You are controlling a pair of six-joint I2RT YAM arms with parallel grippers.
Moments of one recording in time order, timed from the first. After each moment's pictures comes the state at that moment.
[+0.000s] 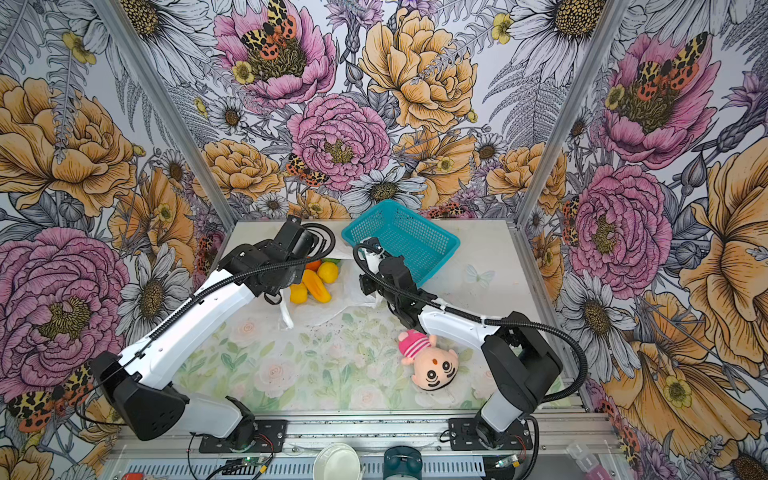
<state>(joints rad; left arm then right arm) -0.62 1.44 1.53 -1.10 -0.76 -0.21 0.72 1.60 0.97 0.37 0.10 0.09</state>
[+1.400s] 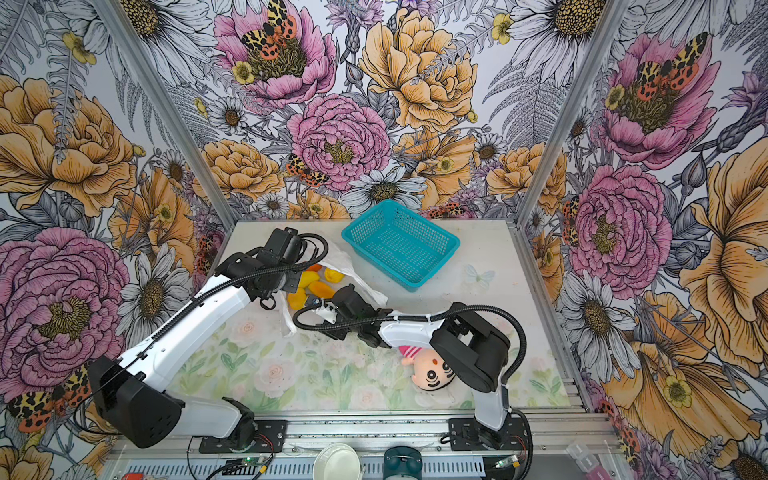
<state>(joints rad) -0.49 1.39 1.36 -0.99 -0.53 -0.16 0.93 1.92 1.16 0.15 -0.08 -0.30</state>
